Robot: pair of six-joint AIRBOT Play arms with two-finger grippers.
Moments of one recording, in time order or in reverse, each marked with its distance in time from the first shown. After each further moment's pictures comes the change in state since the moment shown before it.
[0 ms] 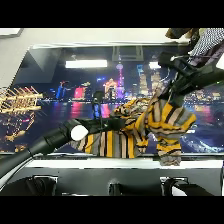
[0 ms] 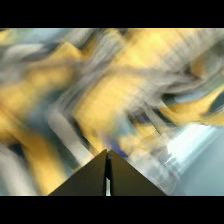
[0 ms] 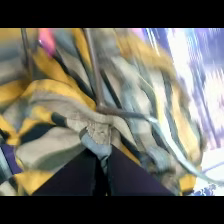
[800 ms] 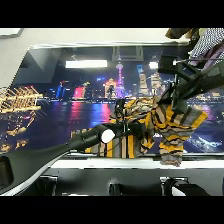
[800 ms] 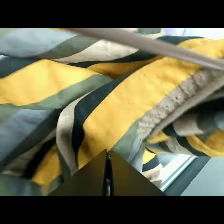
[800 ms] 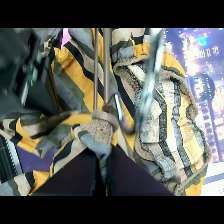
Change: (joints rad) left arm -0.124 -0.304 0.194 -0.110 0.172 -0.028; right arm 0.006 0.060 0.002 0.021 0.101 -0.081
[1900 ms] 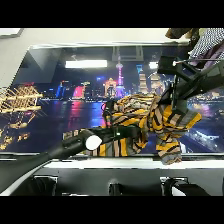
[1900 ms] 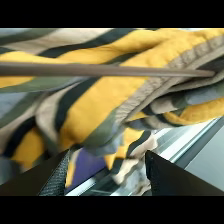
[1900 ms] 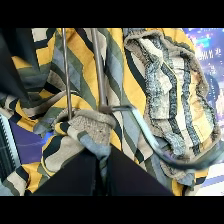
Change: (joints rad) left arm -0.022 0.171 -0.175 -0.047 0.066 0.068; right arm 0.000 0.000 0.000 0.008 0.005 -0.015
